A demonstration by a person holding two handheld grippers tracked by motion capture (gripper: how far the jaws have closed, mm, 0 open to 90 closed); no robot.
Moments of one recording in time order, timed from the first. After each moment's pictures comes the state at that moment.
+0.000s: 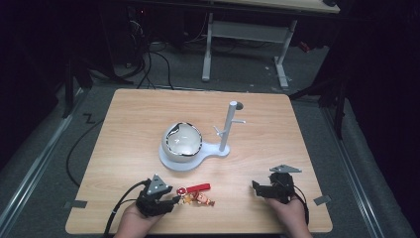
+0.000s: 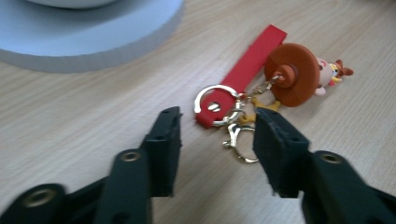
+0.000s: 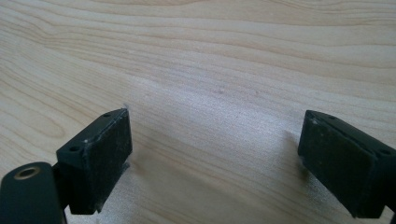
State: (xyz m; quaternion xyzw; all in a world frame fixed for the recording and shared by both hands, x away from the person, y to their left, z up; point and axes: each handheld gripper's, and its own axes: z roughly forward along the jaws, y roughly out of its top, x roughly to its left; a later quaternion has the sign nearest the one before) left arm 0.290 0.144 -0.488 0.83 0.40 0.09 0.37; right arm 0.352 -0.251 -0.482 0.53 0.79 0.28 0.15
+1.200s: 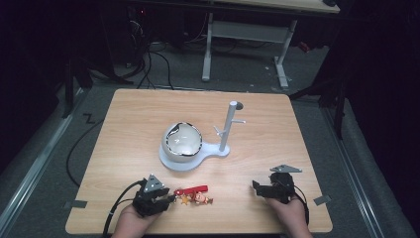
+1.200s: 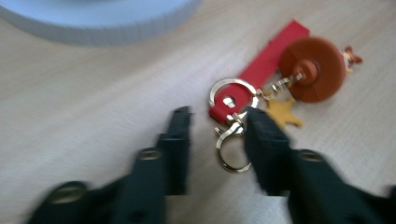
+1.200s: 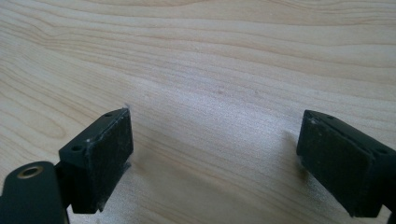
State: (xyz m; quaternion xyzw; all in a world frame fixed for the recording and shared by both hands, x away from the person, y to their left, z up) left arm 0.288 0.155 -0.494 0.79 0.46 0.06 0.40; right arm 0.352 -0.252 -0.482 0.53 0.79 0.28 0.15
